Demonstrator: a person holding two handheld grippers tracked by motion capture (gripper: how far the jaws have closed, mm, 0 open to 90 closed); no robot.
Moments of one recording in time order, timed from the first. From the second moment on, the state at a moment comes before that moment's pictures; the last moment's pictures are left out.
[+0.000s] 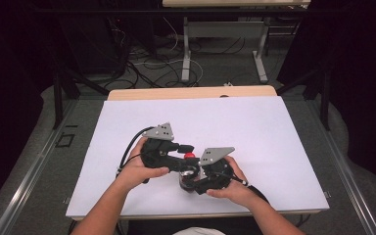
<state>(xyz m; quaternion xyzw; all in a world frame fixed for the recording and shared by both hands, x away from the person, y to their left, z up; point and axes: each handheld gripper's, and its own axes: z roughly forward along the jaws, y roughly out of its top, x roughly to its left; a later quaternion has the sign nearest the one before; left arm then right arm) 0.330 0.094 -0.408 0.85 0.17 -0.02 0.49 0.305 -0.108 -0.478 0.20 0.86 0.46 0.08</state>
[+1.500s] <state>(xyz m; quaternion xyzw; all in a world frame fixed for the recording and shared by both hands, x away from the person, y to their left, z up) 0.330 0.096 -0.418 0.84 0.17 -0.02 0.52 0.304 -0.107 -0.479 0.20 0.86 0.45 0.08</state>
